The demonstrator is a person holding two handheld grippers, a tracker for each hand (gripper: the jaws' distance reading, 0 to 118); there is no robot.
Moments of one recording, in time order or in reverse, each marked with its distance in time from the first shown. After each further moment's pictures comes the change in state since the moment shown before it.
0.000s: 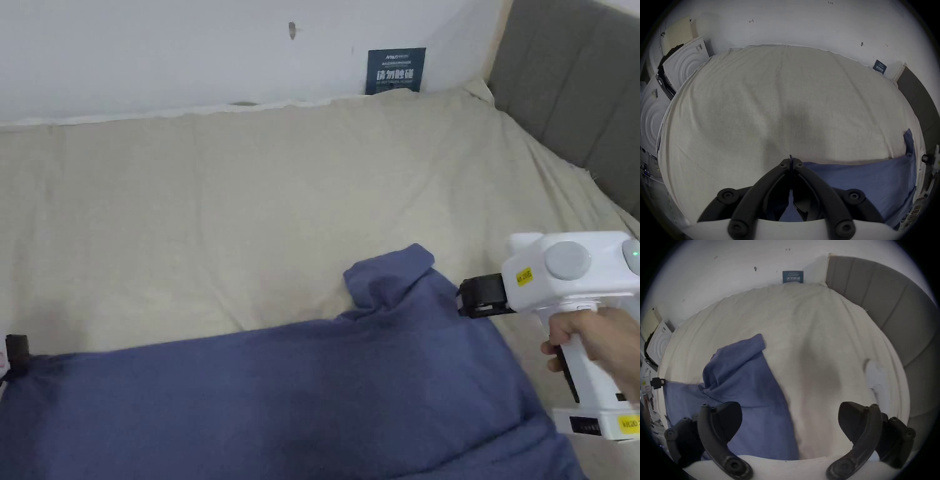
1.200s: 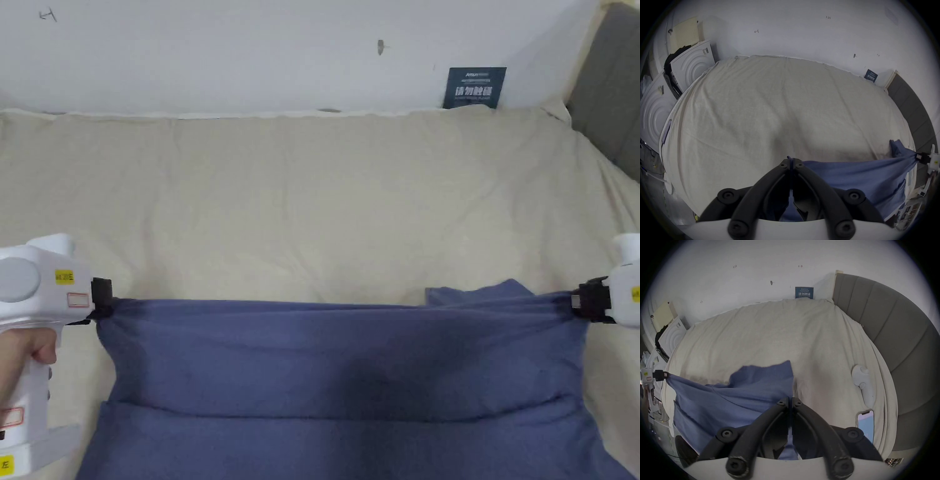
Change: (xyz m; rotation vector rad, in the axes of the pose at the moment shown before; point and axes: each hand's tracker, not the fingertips) left arm -0.040 -0.060 0.122 0.092 -0.069 0.036; right arm 0.002 -0.081 0.135 0.226 0.051 0.062
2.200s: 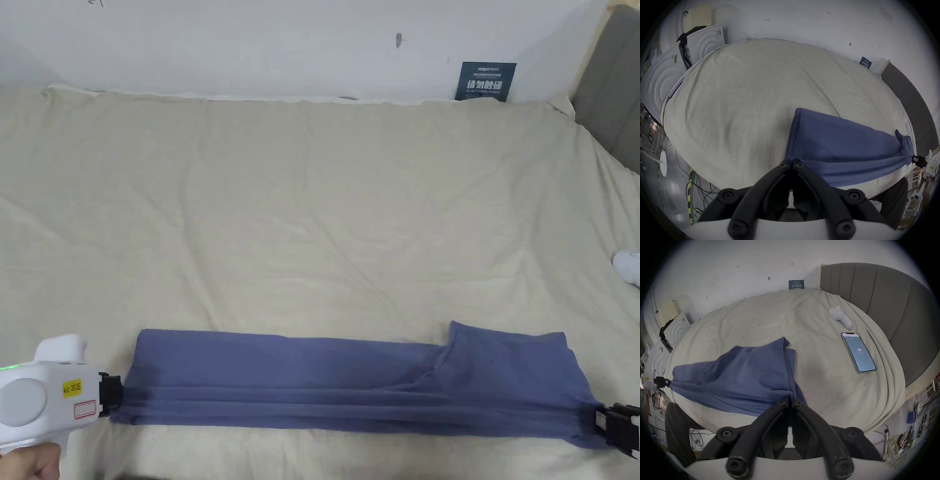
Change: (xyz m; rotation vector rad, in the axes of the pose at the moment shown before) left arm -0.049 -0.199 0.049 -0.092 -0.013 0.055; right arm 0.016 -0.209 0.057 -0.017 -0.010 -0.046
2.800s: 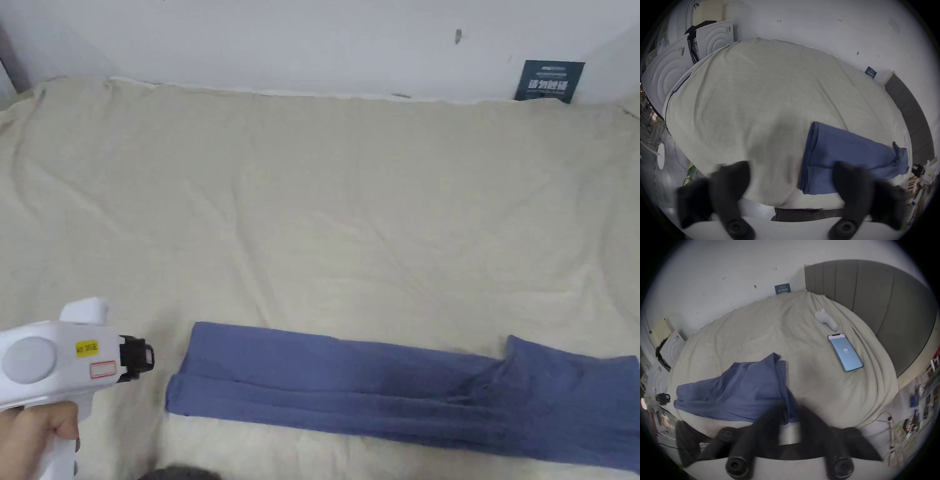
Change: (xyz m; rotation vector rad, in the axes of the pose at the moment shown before) left arm -0.047 0.035 0.006 -0.002 -0.102 0.095; right arm -0.009 0.022 0.044 0.059 -0.106 -0.123
